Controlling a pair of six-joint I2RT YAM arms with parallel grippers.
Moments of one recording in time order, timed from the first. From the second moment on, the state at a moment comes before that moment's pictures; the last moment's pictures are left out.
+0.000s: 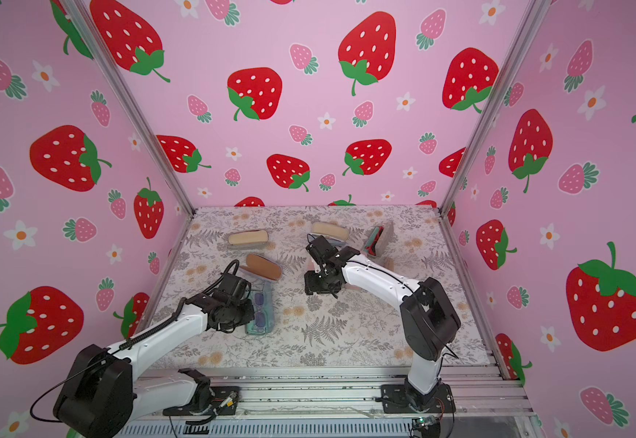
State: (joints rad) left arm -0.38 1.23 0.63 -0.60 -0.04 -0.66; right arm 0.78 1.78 1.40 -0.78 -0.12 0.58
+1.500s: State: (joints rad) left arm -0.77 1.69 1.01 -0.45 -0.02 -0.75; right arm 0.66 1.53 1.18 -0.83 -0.01 0.60
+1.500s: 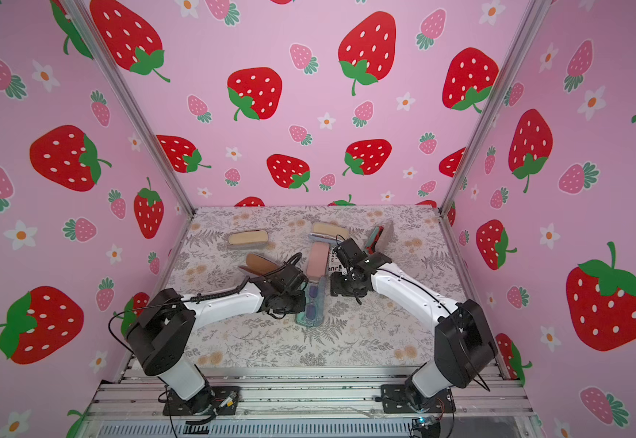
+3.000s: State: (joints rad) left arm -0.78 1.60 1.01 -0.43 -0.04 -0.77; right arm 0.66 1.53 1.17 -0.82 -0.03 0.61
